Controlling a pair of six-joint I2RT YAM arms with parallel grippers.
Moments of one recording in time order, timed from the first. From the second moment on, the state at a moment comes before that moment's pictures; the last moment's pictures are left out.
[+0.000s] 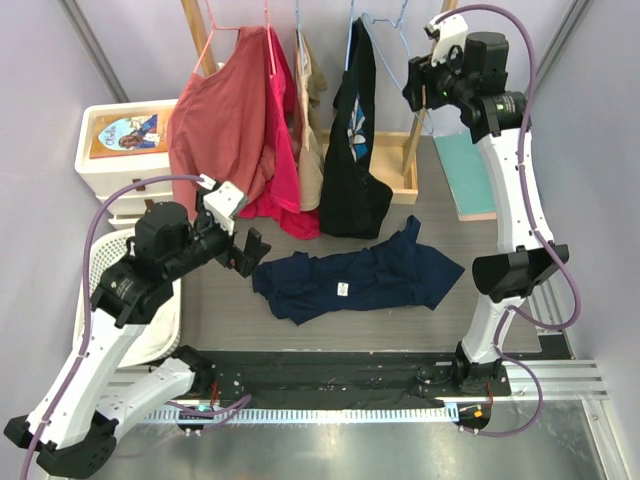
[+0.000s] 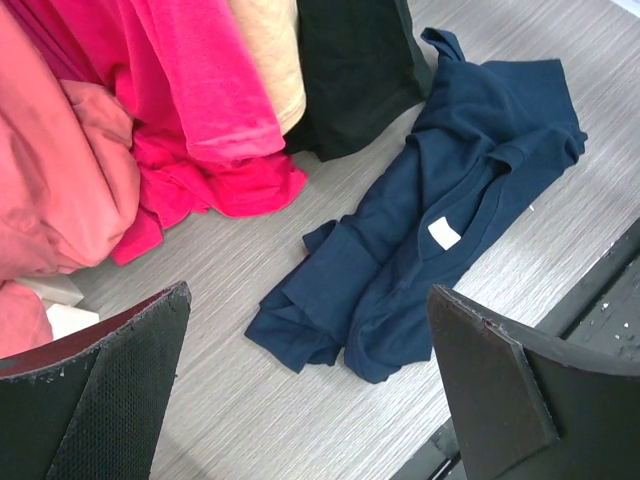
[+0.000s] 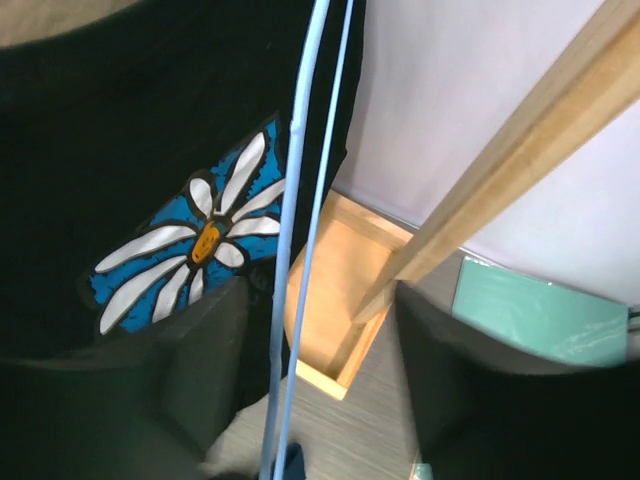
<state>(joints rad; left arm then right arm) -0.52 0.83 1.20 -0.74 0.18 0.12 0.16 1.88 2.36 -0.76 -0.21 -0.18</state>
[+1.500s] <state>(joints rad) -0.52 0.89 0.94 -0.54 0.53 0.24 0.17 0.86 1.53 -1.26 -0.22 -0.53</state>
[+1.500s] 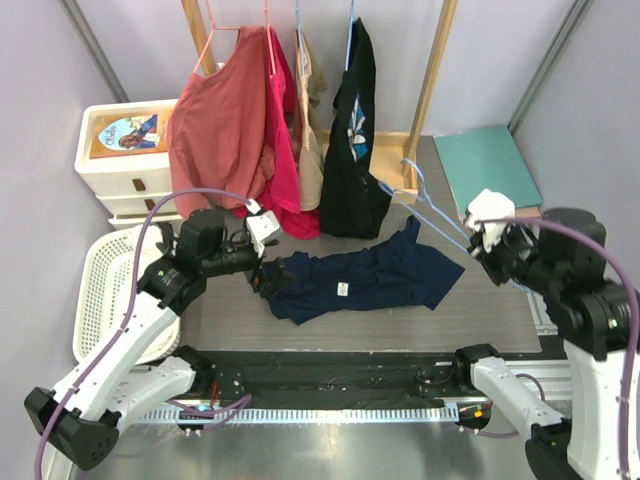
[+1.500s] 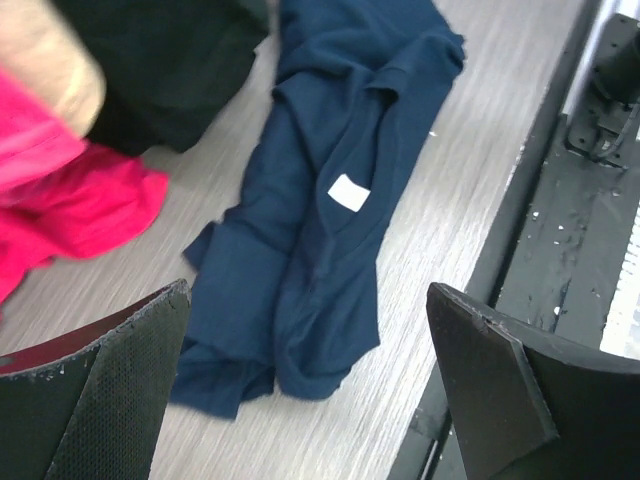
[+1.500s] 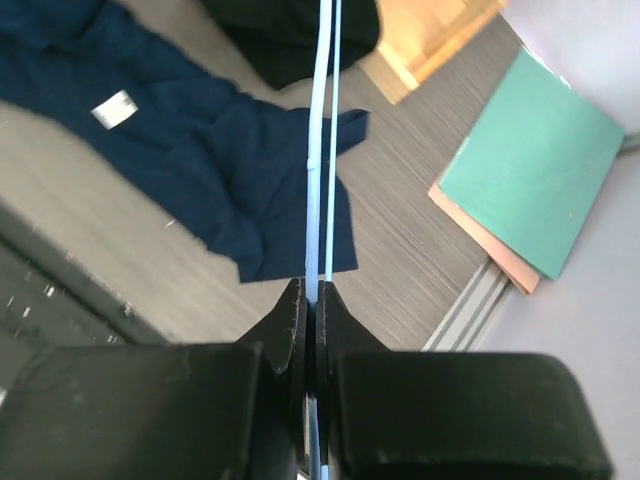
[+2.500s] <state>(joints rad) -0.86 0.92 0.73 -0.18 0.38 0.41 0.17 0.76 1.19 -1.38 -0.99 -0.89</state>
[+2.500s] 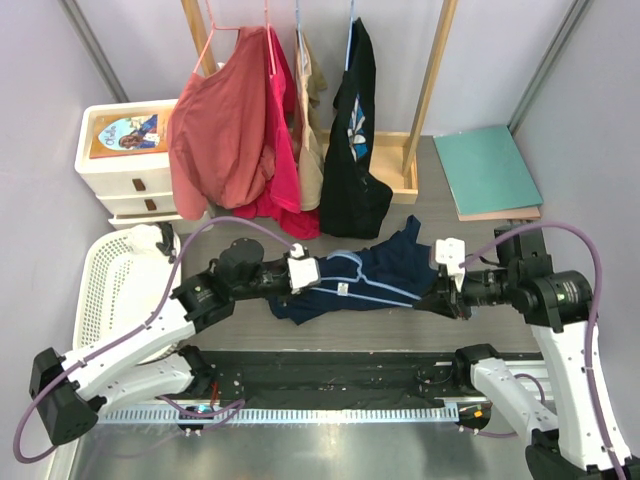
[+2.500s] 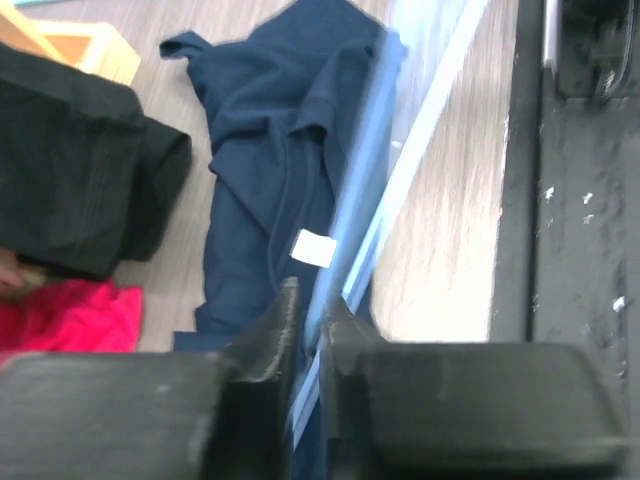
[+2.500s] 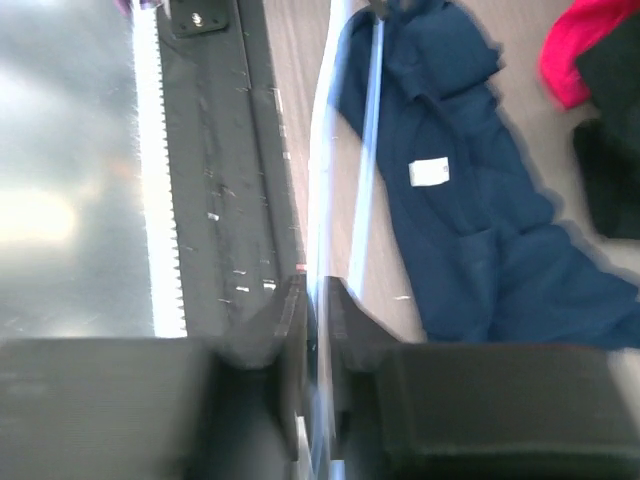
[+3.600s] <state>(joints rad) -0.87 1.03 0.82 -0.40 0.46 0.20 0.50 1.01 1.17 -0.93 -0.56 -0.85</state>
